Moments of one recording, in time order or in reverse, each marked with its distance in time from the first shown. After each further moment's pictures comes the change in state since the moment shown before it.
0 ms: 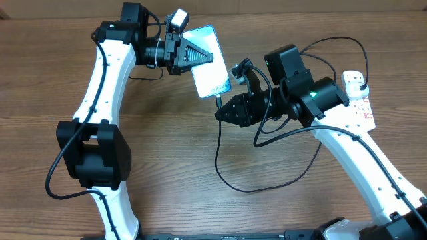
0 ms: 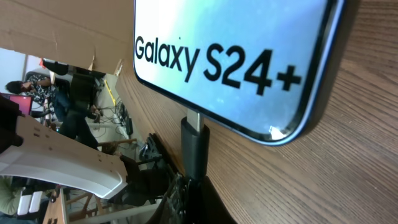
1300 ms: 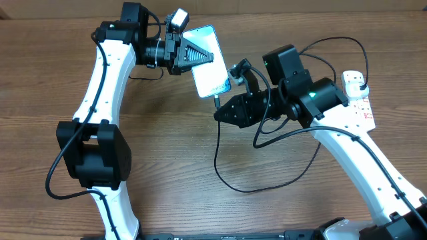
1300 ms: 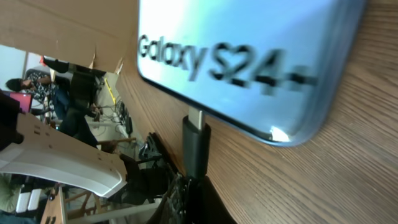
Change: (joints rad) left arm 0.000 0.000 0.000 0.002 0.000 -0.001; right arm -0.003 0.000 0.000 -0.001 -0.005 -0.012
